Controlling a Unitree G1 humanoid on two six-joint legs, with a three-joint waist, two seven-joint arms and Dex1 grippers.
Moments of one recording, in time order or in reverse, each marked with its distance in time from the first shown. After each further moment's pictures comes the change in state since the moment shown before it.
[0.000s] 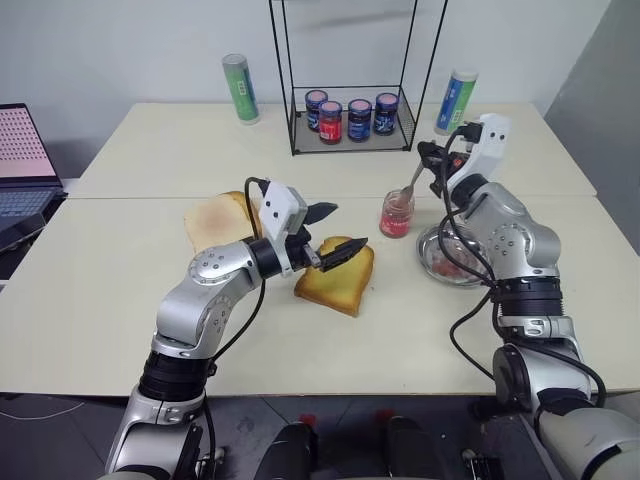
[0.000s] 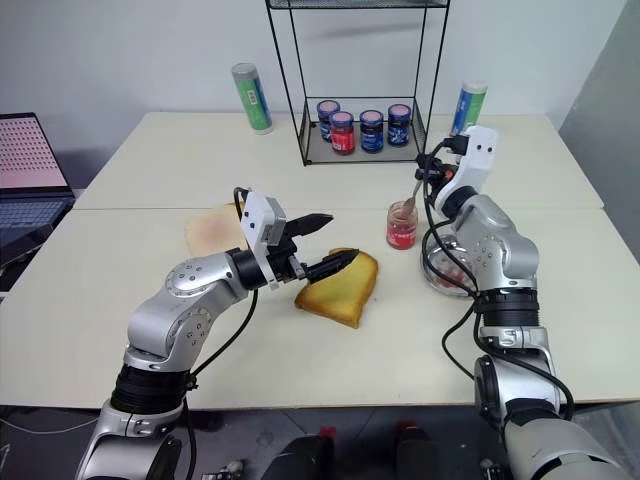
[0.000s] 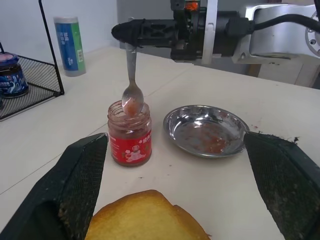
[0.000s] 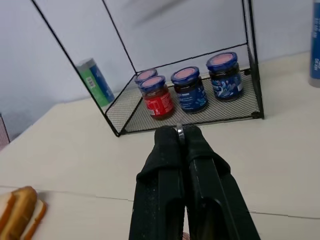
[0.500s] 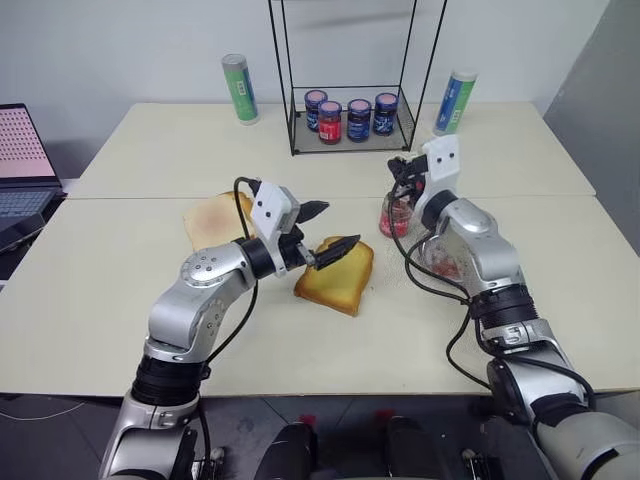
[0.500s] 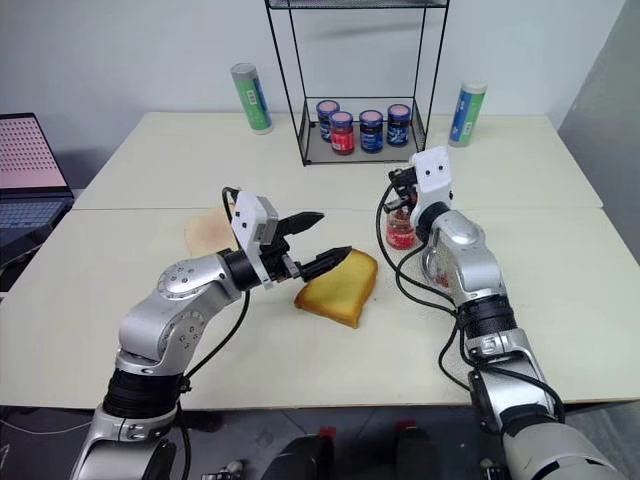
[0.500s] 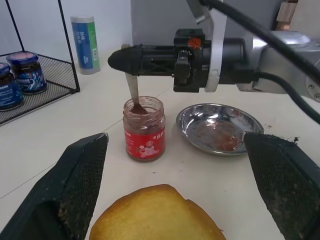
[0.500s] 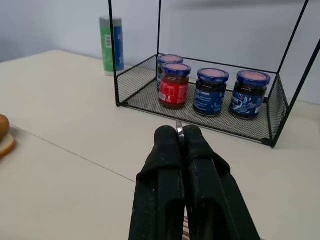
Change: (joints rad) left arm 0.021 0.026 0.018 -0.031 -0.003 0.009 0.025; right arm 0.049 0.019 0.193 0.116 -0.308 -0.303 0.093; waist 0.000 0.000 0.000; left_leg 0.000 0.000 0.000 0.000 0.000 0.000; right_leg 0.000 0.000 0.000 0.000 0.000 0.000
